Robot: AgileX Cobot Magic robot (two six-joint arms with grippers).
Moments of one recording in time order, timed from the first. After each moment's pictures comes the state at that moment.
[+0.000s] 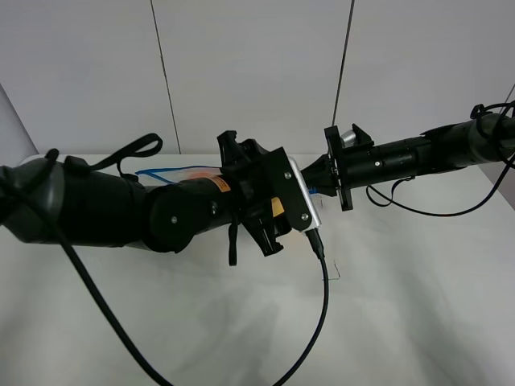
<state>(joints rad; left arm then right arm) -0.85 1.78 -0.92 -0.46 -0.48 1.18 0.05 2.15 -1.32 1.42 1.20 -0.73</state>
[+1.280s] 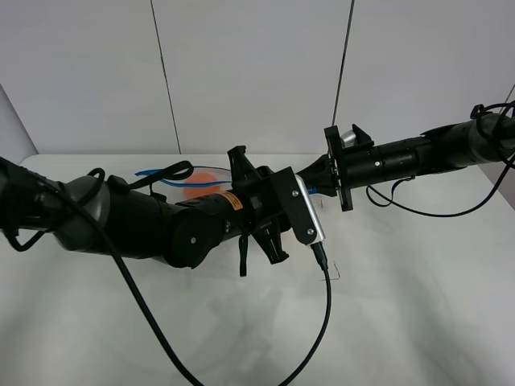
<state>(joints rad) -0.85 1.88 -0.94 -0.34 -0.58 1.08 0.05 2.15 -1.32 1.42 1.20 -0.72</state>
